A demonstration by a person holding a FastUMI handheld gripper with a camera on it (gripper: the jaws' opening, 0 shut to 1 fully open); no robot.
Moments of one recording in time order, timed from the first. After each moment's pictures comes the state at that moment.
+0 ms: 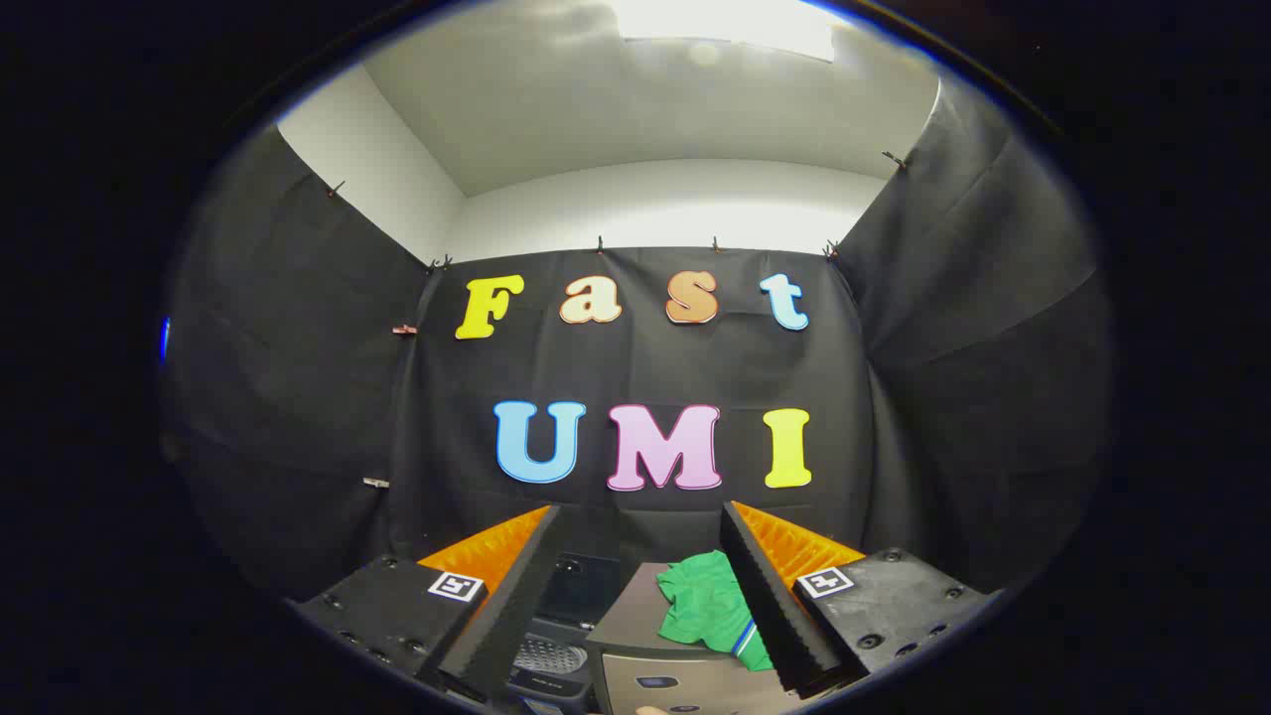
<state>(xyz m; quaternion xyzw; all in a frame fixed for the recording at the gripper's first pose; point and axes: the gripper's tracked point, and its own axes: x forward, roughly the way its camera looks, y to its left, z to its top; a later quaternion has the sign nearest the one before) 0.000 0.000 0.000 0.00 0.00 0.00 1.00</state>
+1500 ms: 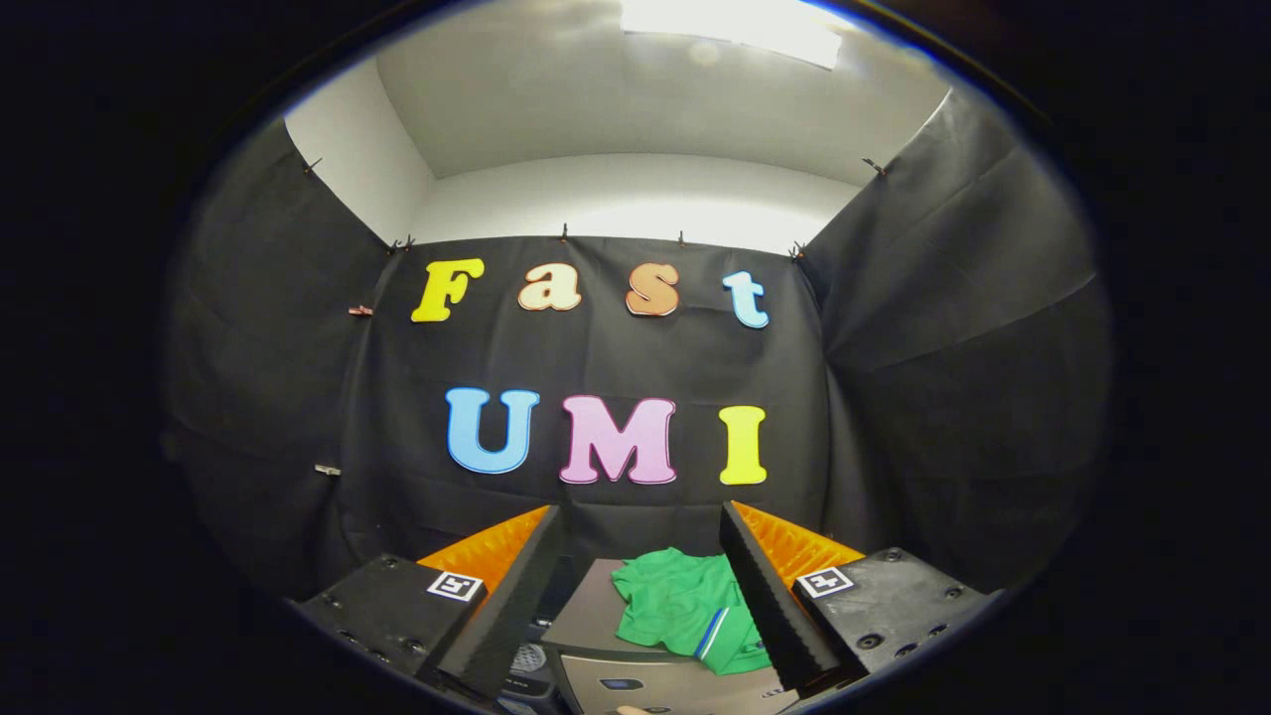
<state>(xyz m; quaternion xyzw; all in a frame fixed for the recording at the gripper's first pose) 0.025 -0.031 -0.007 -0.03 0.01 -0.07 1.00</state>
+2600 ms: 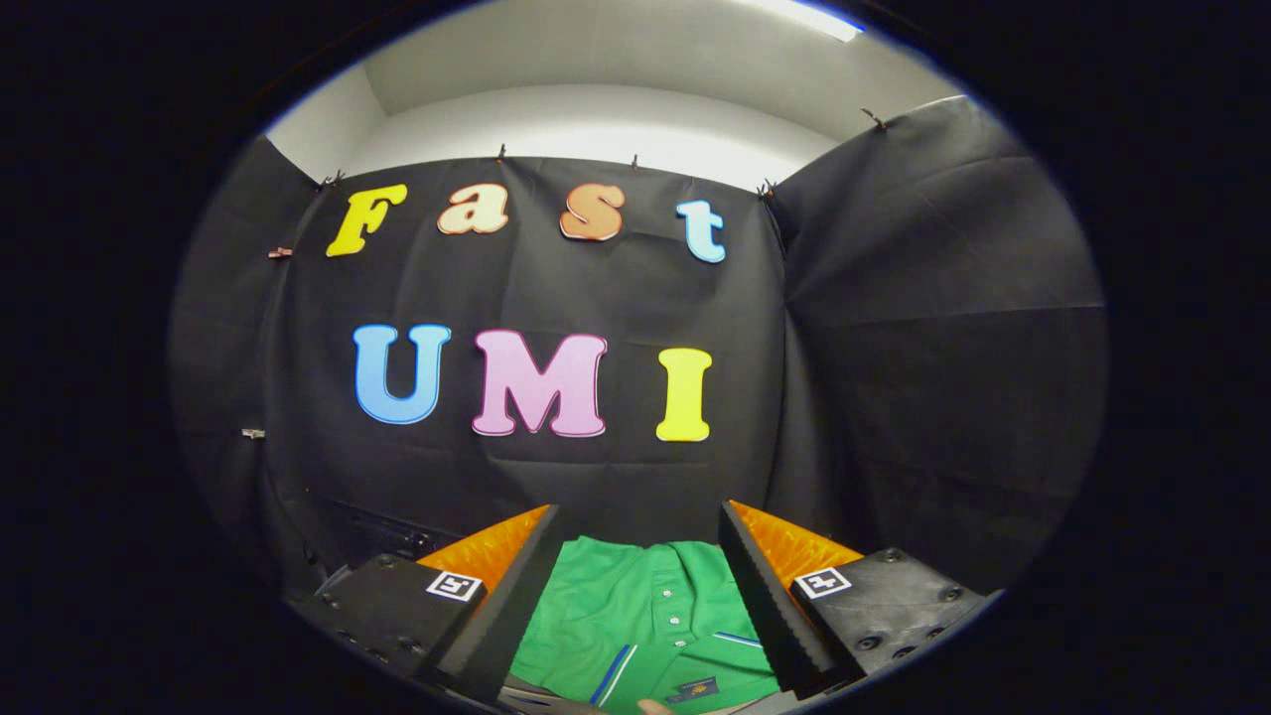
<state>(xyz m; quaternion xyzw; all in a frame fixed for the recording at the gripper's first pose) 0.158 -0.148 -0.051 -0.03 0.15 -0.15 0.98</state>
